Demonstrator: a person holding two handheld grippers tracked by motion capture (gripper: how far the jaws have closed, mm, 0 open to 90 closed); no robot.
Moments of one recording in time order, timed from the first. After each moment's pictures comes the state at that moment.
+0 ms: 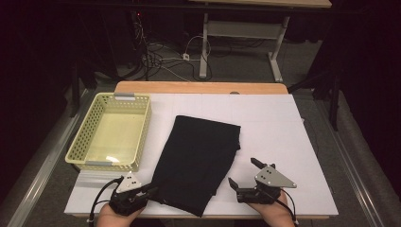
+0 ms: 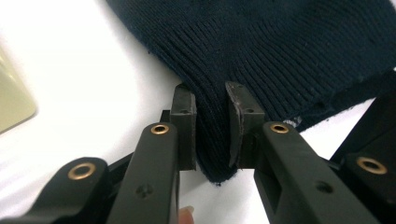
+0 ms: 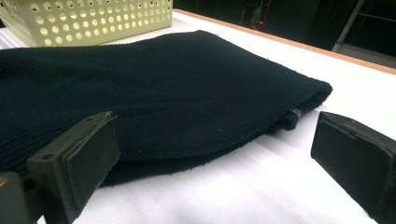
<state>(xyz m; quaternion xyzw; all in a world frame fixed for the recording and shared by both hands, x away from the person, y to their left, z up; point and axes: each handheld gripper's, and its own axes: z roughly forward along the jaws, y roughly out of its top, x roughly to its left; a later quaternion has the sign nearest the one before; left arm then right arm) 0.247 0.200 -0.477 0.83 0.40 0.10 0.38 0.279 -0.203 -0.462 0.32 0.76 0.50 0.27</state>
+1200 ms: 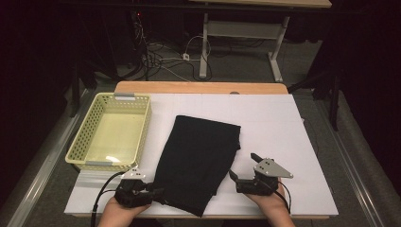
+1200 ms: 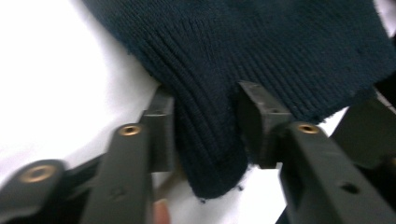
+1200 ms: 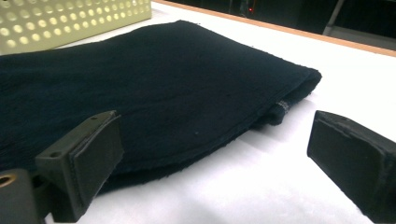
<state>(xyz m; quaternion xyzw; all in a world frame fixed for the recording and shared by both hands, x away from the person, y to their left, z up) 0.270 0.199 -0.484 0.82 0.41 0.00 0.39 0.302 -0.204 -0.467 0.36 0.75 0.48 0.27</state>
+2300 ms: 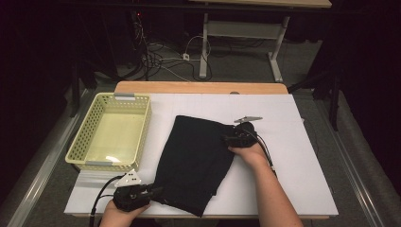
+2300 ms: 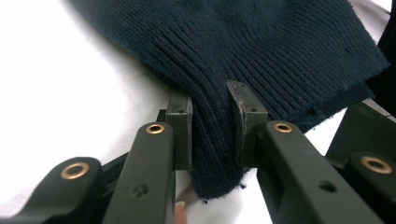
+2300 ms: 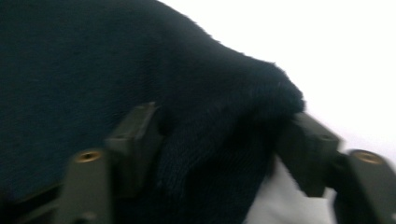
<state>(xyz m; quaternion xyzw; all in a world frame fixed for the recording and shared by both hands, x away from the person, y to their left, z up) 0.264 0.205 -0.494 0.81 0.38 0.03 0.44 0.458 -0.172 -0.475 0.47 0.79 0.35 0.16</state>
